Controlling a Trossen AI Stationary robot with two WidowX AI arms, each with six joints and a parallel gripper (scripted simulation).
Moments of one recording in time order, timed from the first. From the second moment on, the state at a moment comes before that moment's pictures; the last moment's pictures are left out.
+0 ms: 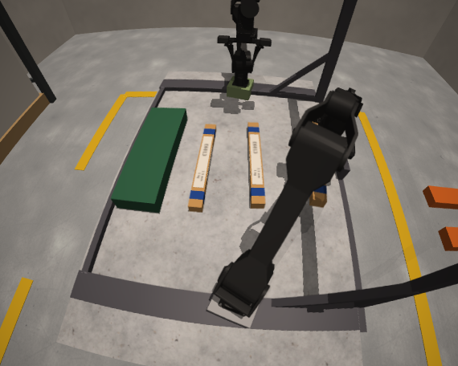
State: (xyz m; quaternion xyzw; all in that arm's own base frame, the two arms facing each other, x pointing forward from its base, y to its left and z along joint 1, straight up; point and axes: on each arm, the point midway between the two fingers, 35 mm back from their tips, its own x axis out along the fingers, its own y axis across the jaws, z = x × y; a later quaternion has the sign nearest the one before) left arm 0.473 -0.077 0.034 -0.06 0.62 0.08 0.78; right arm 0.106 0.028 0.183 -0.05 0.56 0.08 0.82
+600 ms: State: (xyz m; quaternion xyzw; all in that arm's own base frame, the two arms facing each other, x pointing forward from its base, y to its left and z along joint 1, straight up) left arm 0.475 -0.077 0.050 -0.06 0.61 0.08 0.78; right arm 0.106 0.028 0.183 -0.05 0.56 0.08 0.82
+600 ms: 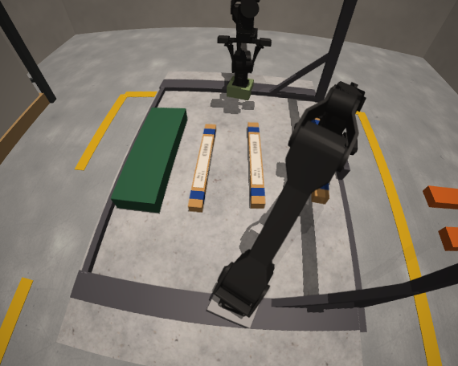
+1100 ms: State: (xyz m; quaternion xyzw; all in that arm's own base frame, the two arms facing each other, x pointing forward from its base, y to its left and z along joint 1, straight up) left arm 0.476 -0.077 0.053 -0.06 0.61 0.08 0.78; right arm 0.106 0.028 0.183 -0.05 0.56 0.08 0.82
